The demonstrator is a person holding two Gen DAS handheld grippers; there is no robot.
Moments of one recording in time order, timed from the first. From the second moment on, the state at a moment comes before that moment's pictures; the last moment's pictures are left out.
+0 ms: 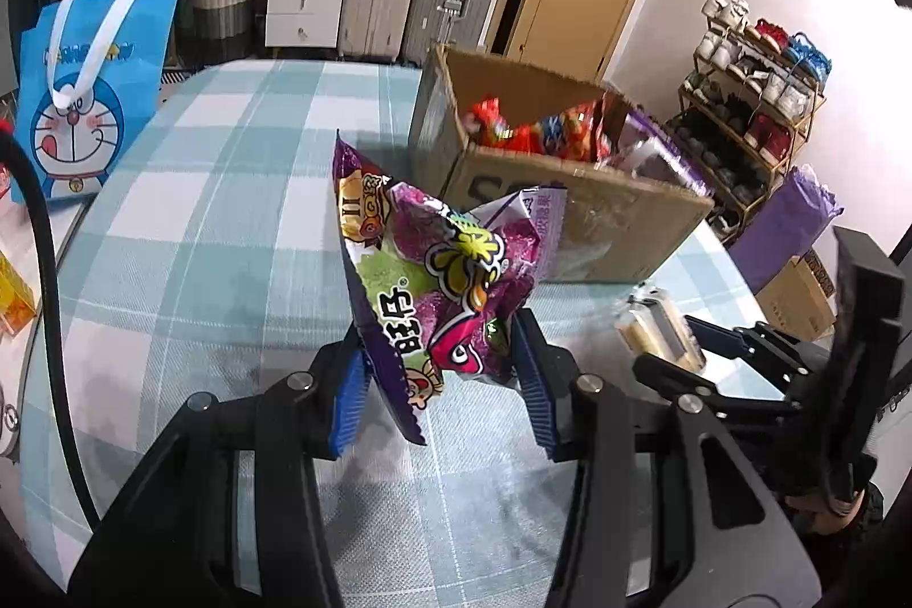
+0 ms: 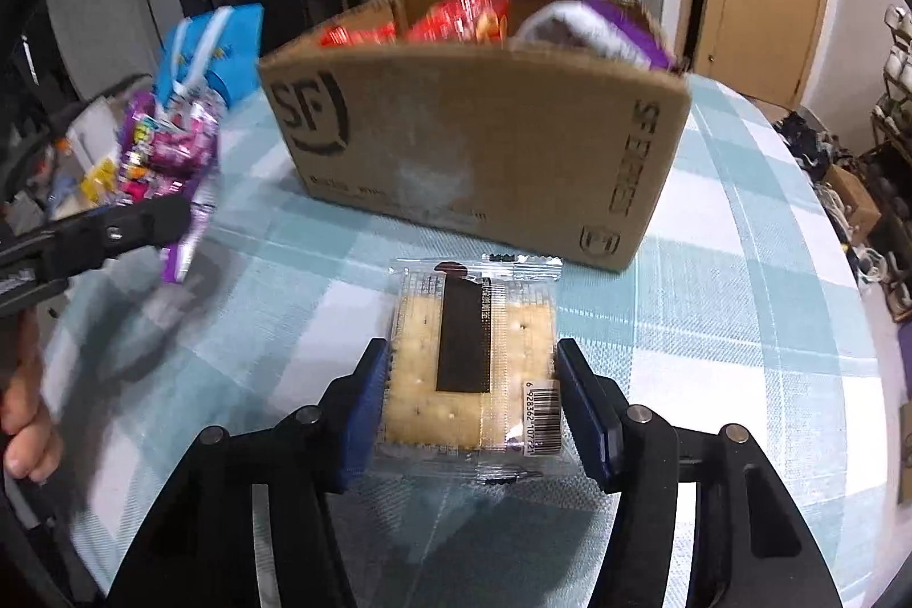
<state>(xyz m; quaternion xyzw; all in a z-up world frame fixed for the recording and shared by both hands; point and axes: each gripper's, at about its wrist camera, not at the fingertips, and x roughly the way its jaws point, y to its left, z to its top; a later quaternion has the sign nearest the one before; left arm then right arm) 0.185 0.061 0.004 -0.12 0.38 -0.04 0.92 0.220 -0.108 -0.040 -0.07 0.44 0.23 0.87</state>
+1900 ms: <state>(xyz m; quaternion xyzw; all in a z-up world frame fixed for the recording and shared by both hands) 0.348 0.020 0.076 -0.08 0.35 -0.05 0.93 0.350 -0.114 0.091 0.02 0.33 0.27 0.90</state>
